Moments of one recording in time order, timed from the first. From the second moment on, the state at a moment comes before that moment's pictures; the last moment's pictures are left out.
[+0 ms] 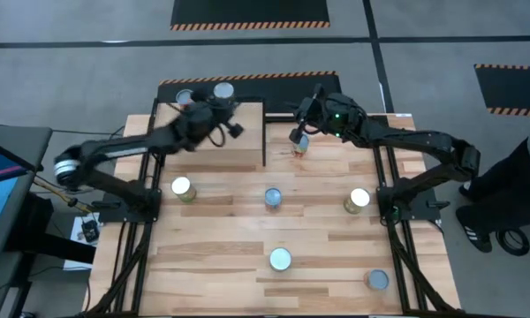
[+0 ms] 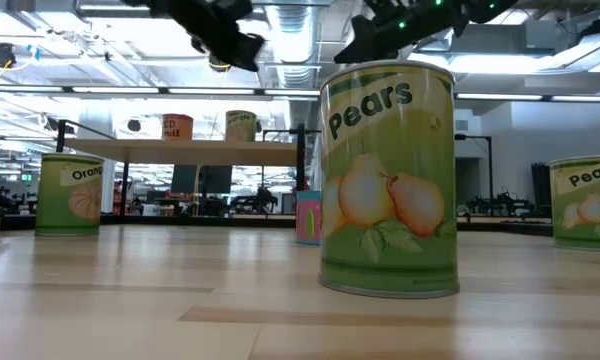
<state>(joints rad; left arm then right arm) 0.41 1.30 1.04 0.04 -0.60 0.36 -0.42 1.37 1.06 0.20 0.15 -0.31</state>
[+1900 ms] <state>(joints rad) 0.70 1.54 1.43 -0.69 -0.25 0.93 -0.42 1.39 0.88 0.45 -0.08 -0.26</state>
